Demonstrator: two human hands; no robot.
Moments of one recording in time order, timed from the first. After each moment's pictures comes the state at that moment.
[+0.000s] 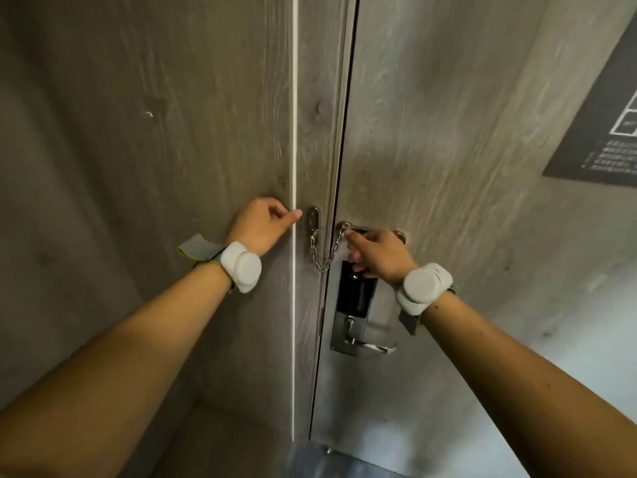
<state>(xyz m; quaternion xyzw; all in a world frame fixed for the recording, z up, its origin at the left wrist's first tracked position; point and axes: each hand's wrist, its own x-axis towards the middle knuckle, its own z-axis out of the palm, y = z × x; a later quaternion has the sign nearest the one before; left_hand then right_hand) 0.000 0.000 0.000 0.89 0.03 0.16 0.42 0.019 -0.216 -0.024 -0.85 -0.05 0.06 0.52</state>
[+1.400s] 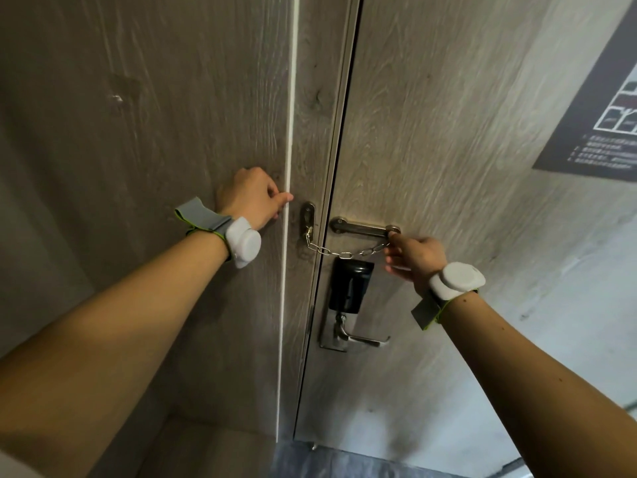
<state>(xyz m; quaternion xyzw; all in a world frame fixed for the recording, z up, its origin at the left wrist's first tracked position) 0.036 0.022 0.017 0.94 -0.05 0.17 0.30 0.014 -0.250 -0.027 -0.69 0.18 -0.01 0.70</state>
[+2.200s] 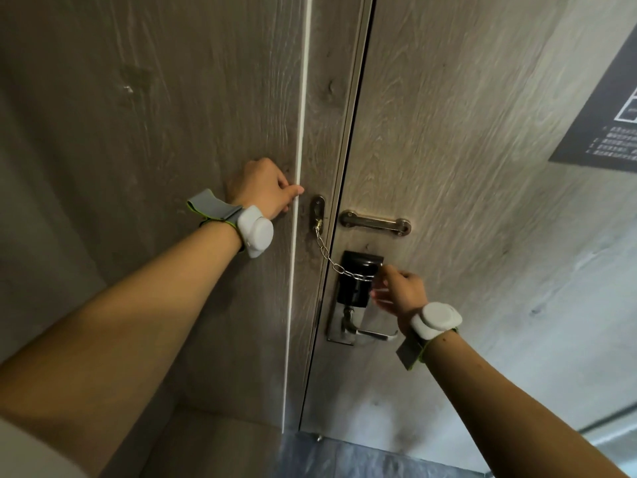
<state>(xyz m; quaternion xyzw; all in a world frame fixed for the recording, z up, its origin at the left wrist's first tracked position) 0.036 0.022 0.019 0.93 -0.03 0.16 0.33 -0.014 -0.225 -0.095 -0.69 0.19 0.03 0.70</state>
